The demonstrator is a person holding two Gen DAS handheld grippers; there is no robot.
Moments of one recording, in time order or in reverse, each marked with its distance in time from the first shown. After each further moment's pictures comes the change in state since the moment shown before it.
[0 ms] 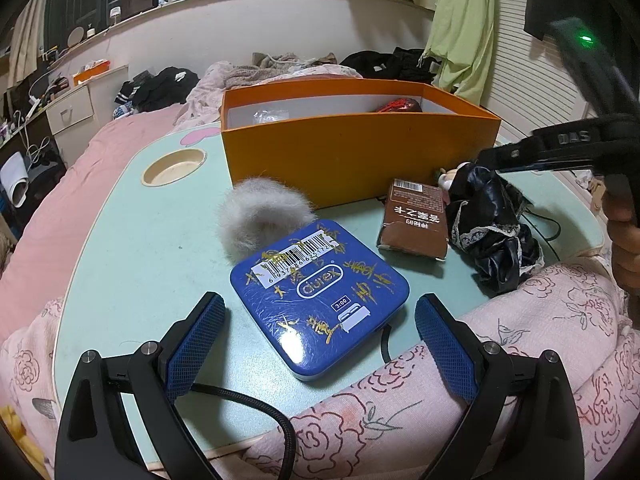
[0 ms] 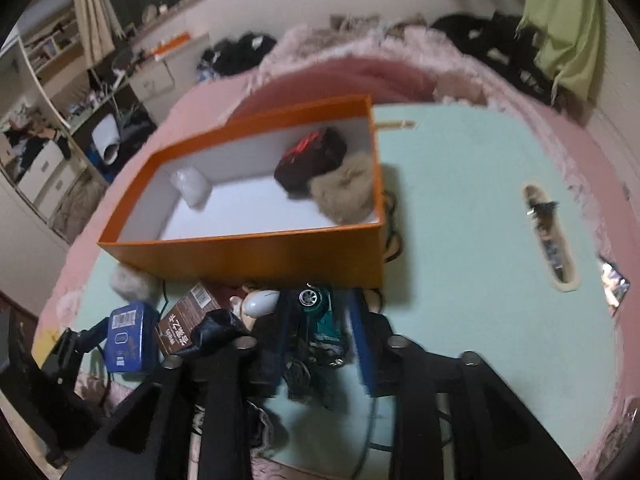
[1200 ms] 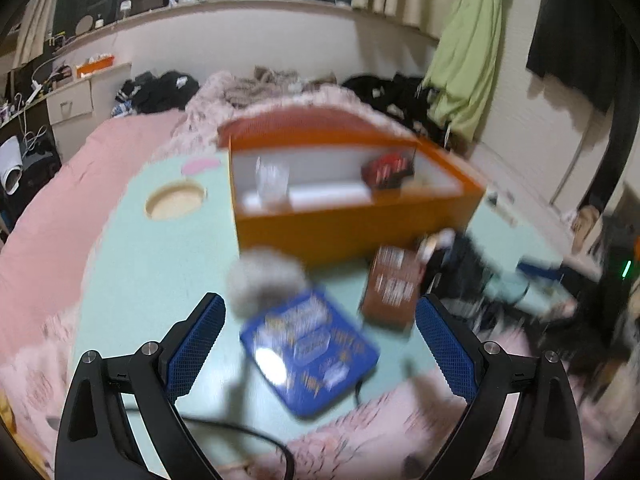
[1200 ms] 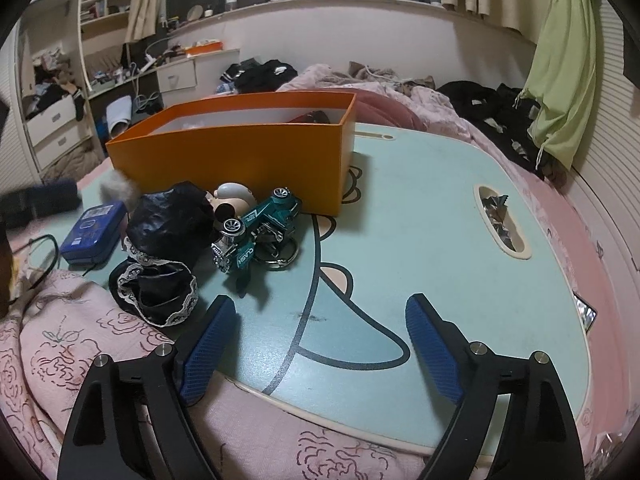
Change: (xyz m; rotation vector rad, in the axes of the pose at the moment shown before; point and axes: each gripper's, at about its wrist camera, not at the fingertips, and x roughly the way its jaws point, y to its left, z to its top) left arm -0.026 0.014 0.049 -0.082 -0.067 -0.072; right arm -0.003 -0.011 -0.080 -0.202 -0.150 -0.070
